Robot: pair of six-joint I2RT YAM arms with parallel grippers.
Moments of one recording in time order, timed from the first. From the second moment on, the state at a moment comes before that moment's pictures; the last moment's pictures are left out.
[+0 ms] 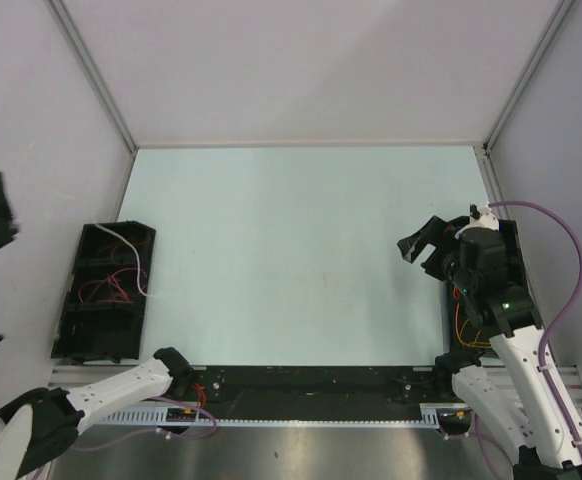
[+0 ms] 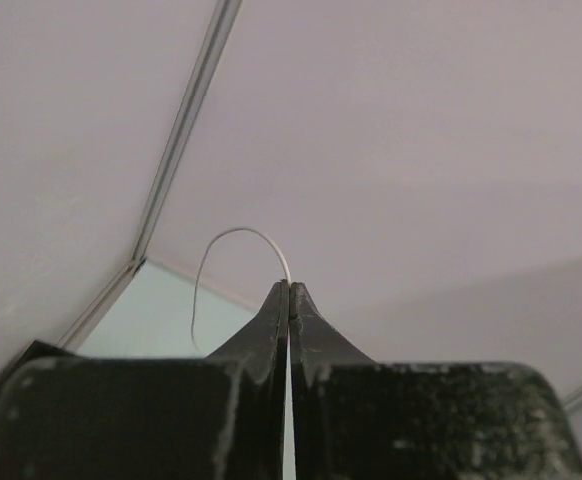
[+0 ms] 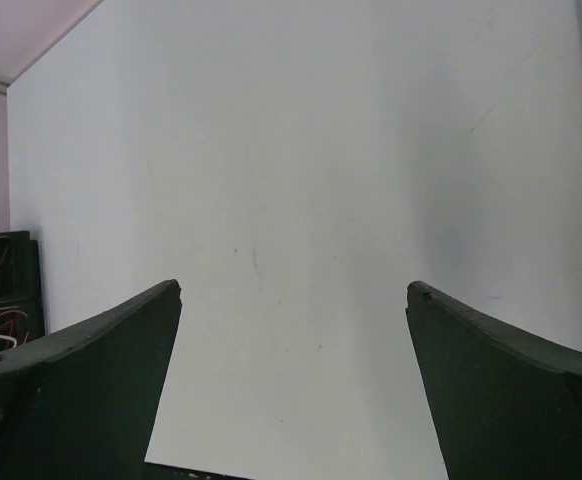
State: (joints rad) left arm -0.73 0.88 2.10 -0.87 -0.96 -0.17; right arm 0.25 0.67 0.83 -0.65 0.03 0.68
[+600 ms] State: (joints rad) left arm -0.73 0.74 2.11 -0.67 -0.86 0.05; right arm 0.46 0.69 0.84 -0.69 0.10 0.77
